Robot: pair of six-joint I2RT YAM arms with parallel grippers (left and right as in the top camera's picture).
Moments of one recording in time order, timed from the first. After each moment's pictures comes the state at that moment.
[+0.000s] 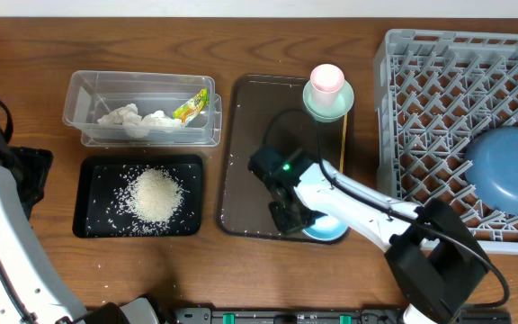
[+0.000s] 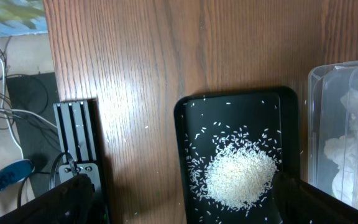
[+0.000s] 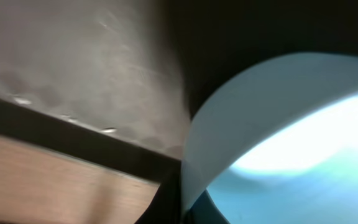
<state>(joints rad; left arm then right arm) 0.55 1.43 1.64 -1.60 -0.24 -0.91 0.82 1.86 1.28 -1.09 -0.04 0.46</state>
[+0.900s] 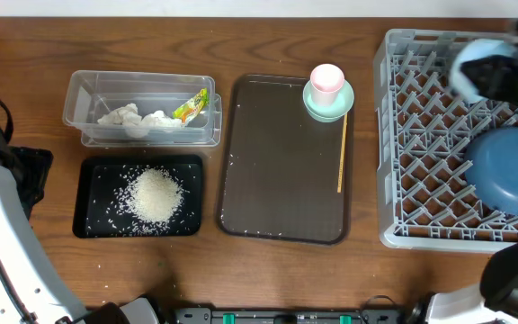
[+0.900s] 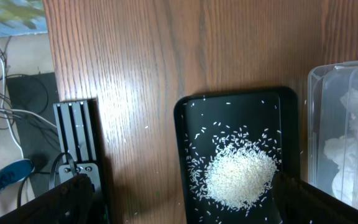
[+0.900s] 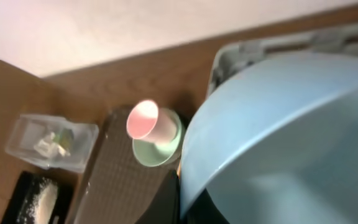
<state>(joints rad) 0.55 1.43 1.64 -1.60 -0.24 -0.91 -0.46 1.71 1.62 -0.81 -0.87 -0.08</state>
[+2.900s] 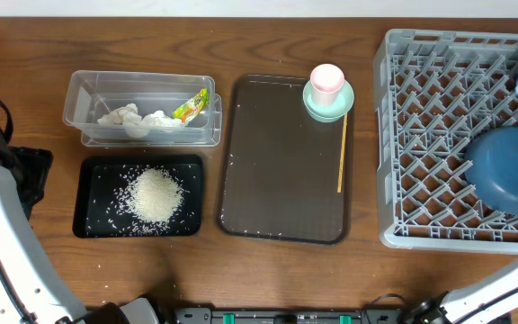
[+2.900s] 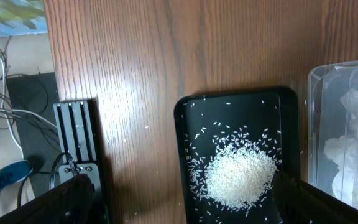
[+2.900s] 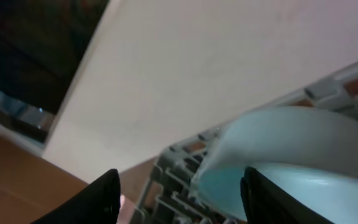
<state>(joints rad) 0.55 1.43 1.64 -1.60 -0.24 -0.91 -0.88 2.21 1.52 0.70 -1.35 0.86</state>
